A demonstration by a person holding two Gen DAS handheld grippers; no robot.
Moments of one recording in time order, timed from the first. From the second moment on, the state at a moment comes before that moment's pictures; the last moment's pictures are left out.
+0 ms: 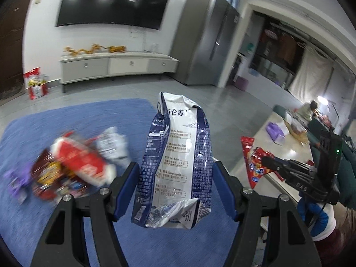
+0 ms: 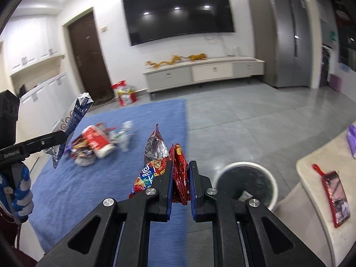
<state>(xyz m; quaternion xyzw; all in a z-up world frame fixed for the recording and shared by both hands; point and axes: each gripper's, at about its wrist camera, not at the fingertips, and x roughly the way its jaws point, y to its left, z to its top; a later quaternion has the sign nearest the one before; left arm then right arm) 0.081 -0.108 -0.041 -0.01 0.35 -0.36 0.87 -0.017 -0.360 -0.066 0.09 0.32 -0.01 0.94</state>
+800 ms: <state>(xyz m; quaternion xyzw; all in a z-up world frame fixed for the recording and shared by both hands) 0.201 -0.374 -0.166 -0.01 0.52 -0.42 0.74 0.088 -0.514 -0.212 0.14 0.41 -0.13 0.89</state>
